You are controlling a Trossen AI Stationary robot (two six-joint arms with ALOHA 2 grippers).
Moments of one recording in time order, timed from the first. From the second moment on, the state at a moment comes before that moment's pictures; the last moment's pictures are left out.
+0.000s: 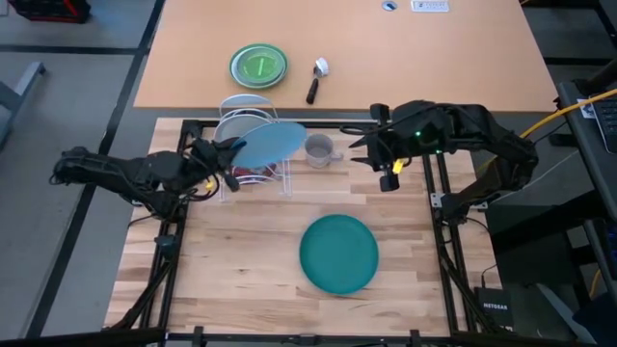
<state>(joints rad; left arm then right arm) -0.20 0.83 0.85 -0.05 -0.95 0.14 0.01 1.48 2.07 -1.22 0.13 -0.40</state>
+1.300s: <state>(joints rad) -0.17 0.81 0.67 -0.67 -0.93 -0.26 0.01 1.54 2.07 -1.30 0.15 -0.40</state>
